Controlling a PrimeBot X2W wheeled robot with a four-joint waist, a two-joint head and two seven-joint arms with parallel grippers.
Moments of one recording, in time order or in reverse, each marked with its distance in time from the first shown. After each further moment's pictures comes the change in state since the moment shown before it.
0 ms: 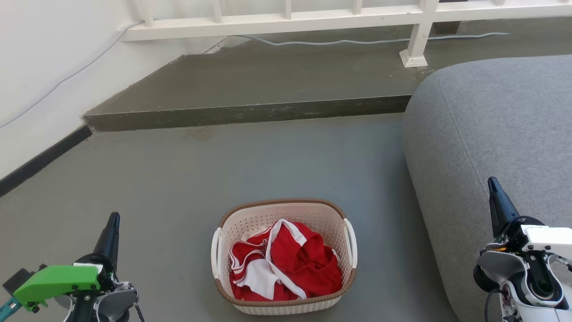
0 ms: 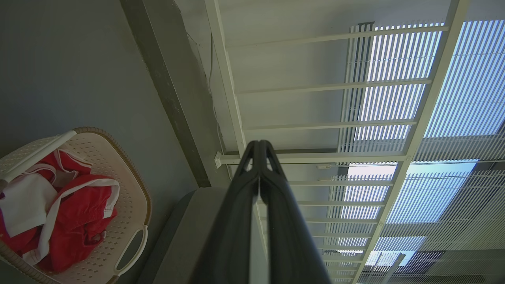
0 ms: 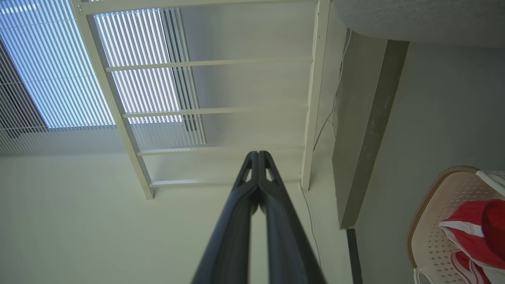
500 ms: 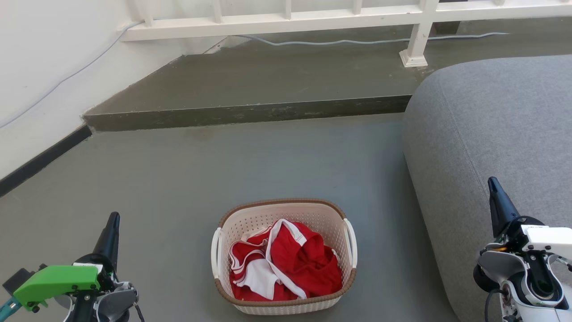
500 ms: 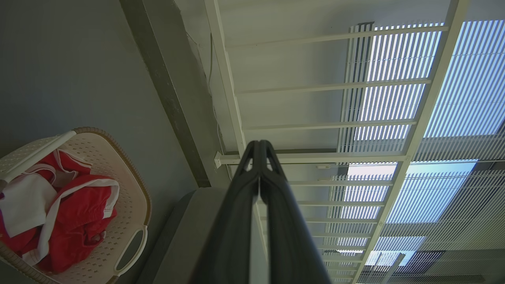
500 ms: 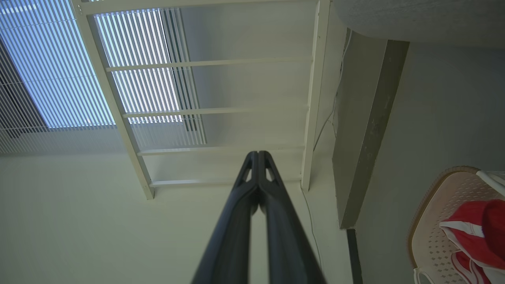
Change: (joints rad) left arm 0.000 0.000 0.000 -0.001 0.000 0.000 0.000; right arm 0.000 0.000 0.000 0.000 0.000 0.000 0.000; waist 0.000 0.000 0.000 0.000
